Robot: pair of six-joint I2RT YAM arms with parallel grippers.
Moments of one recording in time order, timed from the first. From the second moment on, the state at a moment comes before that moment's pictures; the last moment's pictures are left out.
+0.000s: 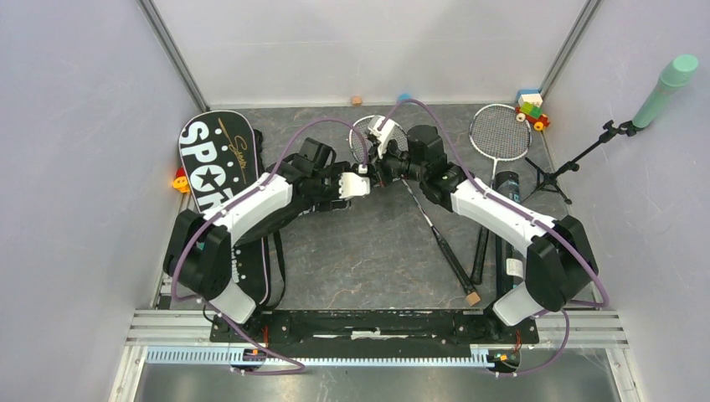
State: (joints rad) left arm -0.51 1.58 1.16 -0.53 0.29 1.05; right arm 0.63 1.53 1.15 0.08 -0.47 -0.14
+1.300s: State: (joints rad) left arm -0.52 1.41 1.16 -0.63 0.22 1.10; right arm 0.43 1.40 1.01 0.15 -0.53 -0.09
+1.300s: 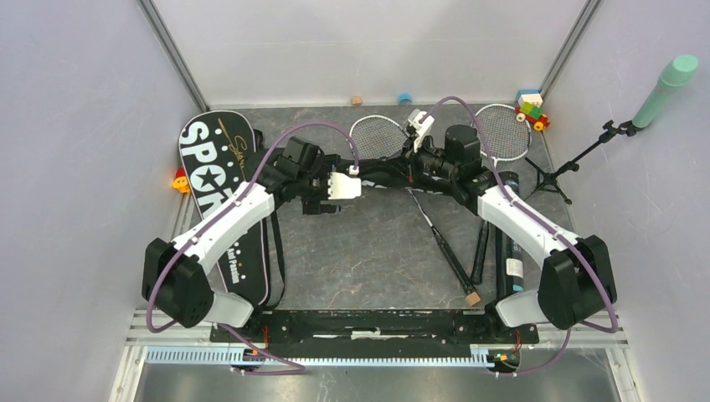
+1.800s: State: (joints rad) left arm -0.54 1.22 1.12 -0.53 0.18 1.11; right arm 0.43 1.34 1.10 0.03 -0.81 -0.11
